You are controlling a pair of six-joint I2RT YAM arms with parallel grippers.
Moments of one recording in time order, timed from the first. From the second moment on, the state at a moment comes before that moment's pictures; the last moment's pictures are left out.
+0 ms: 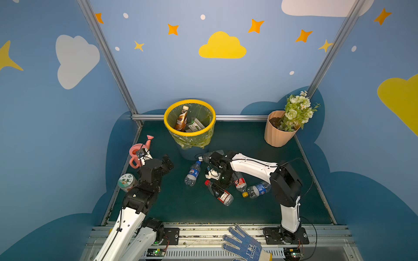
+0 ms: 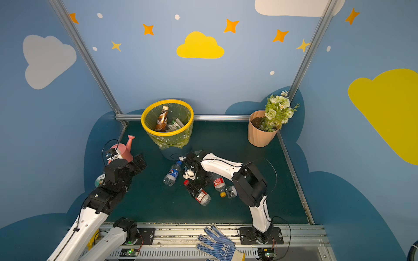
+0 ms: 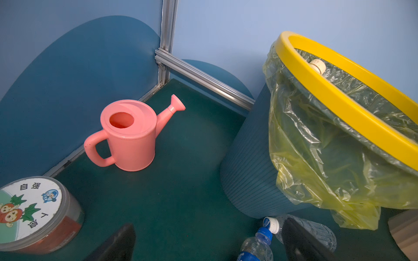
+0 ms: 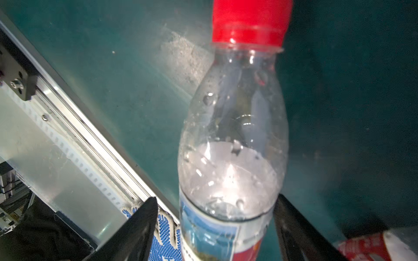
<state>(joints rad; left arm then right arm) -0.28 0.69 0.73 -0.50 -0.47 -0.60 0.93 1.99 1.51 -1.13 -0.34 -0.04</state>
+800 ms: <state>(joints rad) -0.28 0.68 0.72 -0.52 -0.49 -0.60 0.93 2.06 1.55 -1.16 -0.30 -0.04</state>
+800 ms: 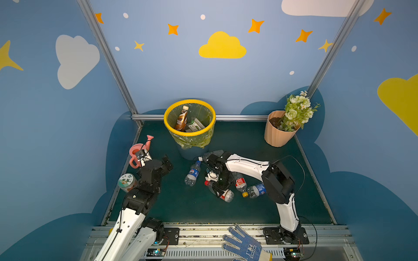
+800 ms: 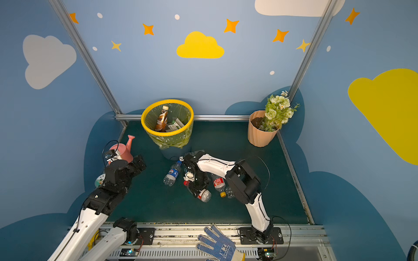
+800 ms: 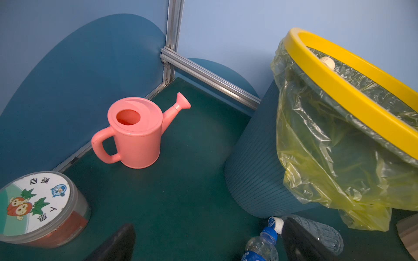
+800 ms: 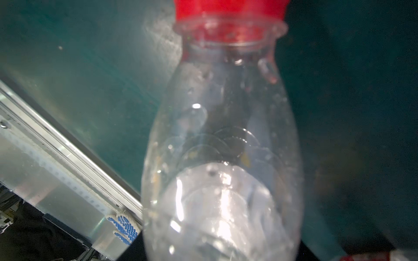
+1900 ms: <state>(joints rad) -0.28 0.78 0.69 -0.55 -0.37 -0.64 0.60 1.38 1.52 -0.11 -0.34 0.07</state>
